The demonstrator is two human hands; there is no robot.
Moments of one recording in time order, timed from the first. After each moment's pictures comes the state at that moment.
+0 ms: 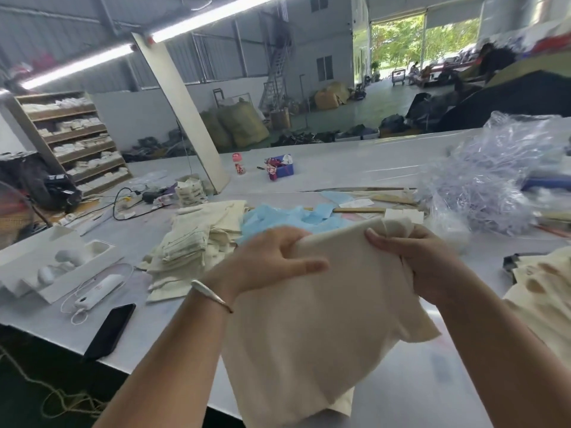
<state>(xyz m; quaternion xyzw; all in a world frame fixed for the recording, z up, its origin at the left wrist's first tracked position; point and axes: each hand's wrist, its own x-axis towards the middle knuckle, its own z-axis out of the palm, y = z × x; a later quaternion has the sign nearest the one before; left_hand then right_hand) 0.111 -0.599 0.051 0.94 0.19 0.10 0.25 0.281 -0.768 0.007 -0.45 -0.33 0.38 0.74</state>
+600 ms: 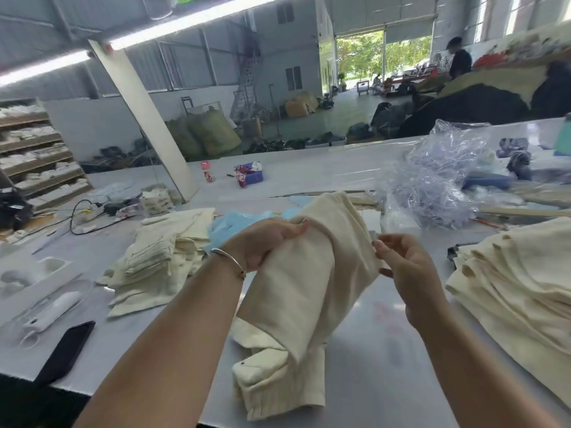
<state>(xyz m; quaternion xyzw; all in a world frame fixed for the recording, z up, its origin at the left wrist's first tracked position) 0.185 -0.623 0.045 0.72 0.23 0.03 0.66 0.293 -0.817 -0.038 -0.63 -0.19 0.09 0.74</state>
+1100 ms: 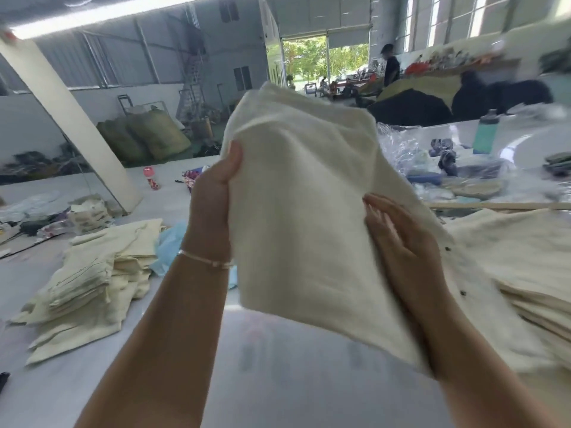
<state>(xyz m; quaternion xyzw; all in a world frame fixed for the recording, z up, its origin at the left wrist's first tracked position) 0.215 -0.656 0.098 0.53 0.02 0.26 0.81 0.310 -0.857 0.007 -0.69 -0.29 -0.17 0.64</state>
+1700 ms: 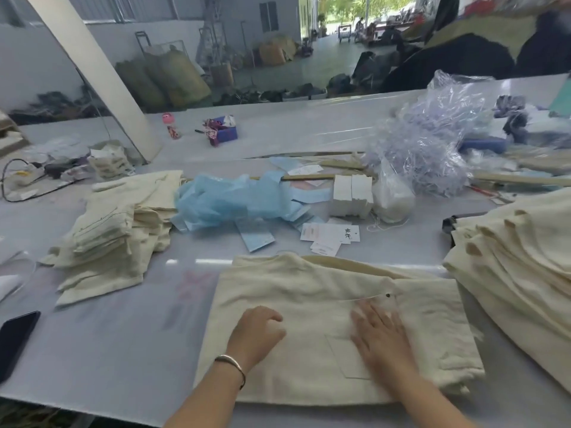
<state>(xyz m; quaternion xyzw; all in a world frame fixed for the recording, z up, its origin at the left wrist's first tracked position) 0.168 -0.580 -0.202 0.90 0.32 -0.01 0.30 0.312 -0.799 -0.250 -0.93 -0.35 0.09 0.07</state>
